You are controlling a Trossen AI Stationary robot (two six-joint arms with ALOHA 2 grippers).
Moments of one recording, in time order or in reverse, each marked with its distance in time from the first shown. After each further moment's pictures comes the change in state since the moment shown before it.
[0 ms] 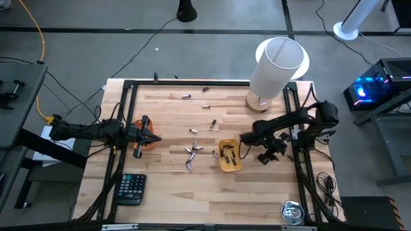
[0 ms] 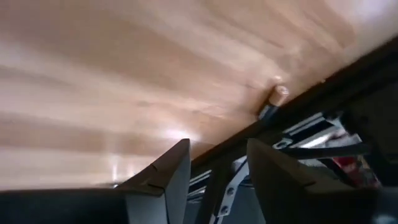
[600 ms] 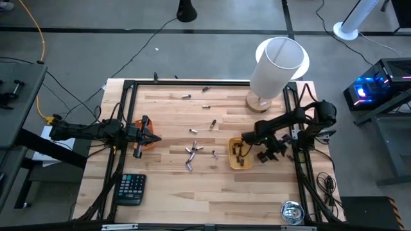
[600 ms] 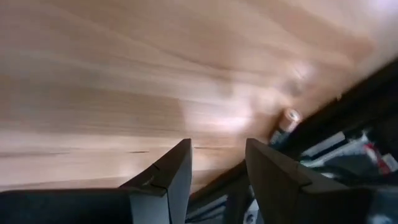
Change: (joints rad) left arm 0.000 0.000 0.000 0.002 0.000 0.000; right arm -0.045 0.019 -0.078 0.135 -0.002 0.106
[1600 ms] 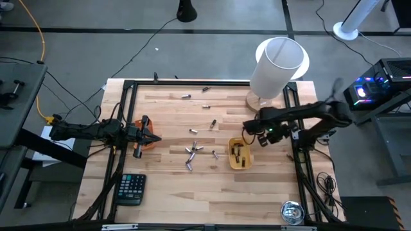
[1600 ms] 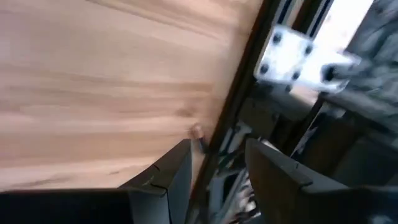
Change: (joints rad) left arm 0.000 0.000 0.000 0.001 0.000 0.000; right arm -0.039 -0.226 0.240 -0.399 0.357 0.281
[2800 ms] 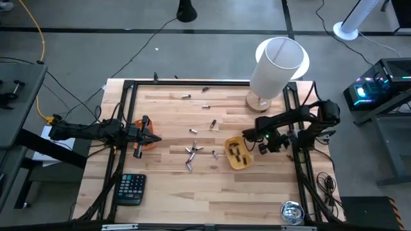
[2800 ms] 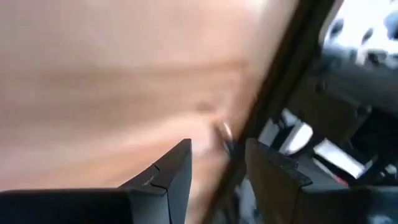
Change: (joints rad) left arm 0.000 0.012 0.001 0.000 0.000 0.000; right arm 0.016 0.175 -0.193 0.253 -0.143 0.057
